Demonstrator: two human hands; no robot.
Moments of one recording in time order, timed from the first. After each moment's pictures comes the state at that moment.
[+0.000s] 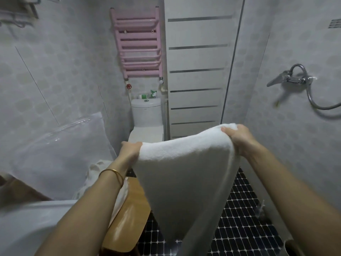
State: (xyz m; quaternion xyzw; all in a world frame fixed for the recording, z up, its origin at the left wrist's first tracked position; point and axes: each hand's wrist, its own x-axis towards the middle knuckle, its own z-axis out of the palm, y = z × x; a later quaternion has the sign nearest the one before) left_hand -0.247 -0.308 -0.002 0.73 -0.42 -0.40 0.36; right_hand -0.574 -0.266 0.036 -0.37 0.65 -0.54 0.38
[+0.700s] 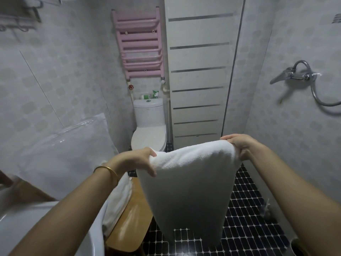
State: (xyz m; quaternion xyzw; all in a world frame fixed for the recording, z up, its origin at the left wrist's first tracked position) left_hand -0.245 -0.277 0.022 0.59 -0.73 -0.34 -0.01; right_hand -0.574 -0.264 0.026 -0.33 0.66 -0.44 0.52
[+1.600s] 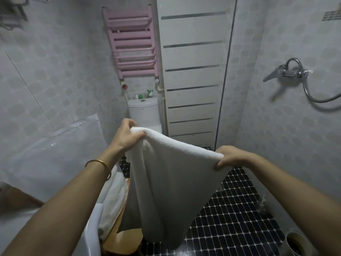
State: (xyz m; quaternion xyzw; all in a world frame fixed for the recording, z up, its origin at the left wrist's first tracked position) left_hand -0.233 -0.317 0.038 0.60 -0.66 -0.24 0.38; right_hand -0.579 -0.254 -0.006 -0.67 0.68 -0.09 0.30
